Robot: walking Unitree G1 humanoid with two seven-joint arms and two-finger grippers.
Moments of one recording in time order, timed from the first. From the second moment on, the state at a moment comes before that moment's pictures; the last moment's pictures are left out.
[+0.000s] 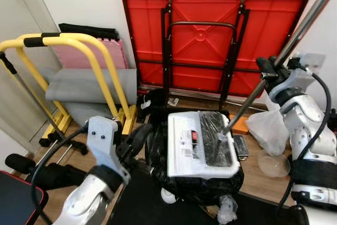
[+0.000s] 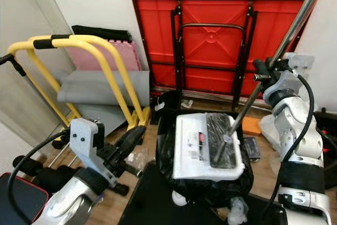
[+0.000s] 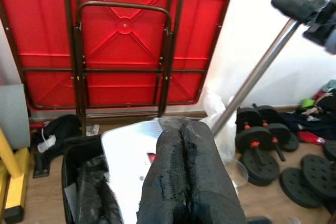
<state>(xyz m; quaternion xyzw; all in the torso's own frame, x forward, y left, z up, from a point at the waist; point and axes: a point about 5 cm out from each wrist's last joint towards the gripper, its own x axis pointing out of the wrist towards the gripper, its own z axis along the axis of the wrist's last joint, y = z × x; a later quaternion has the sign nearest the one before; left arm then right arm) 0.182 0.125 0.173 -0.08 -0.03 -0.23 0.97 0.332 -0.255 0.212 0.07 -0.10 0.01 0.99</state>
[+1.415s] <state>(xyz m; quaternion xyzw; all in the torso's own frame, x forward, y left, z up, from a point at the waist) 0.136 0.113 0.193 -0.09 0.01 -0.27 0.96 0.408 -0.195 0.343 -0.34 -0.22 0.01 0.91</state>
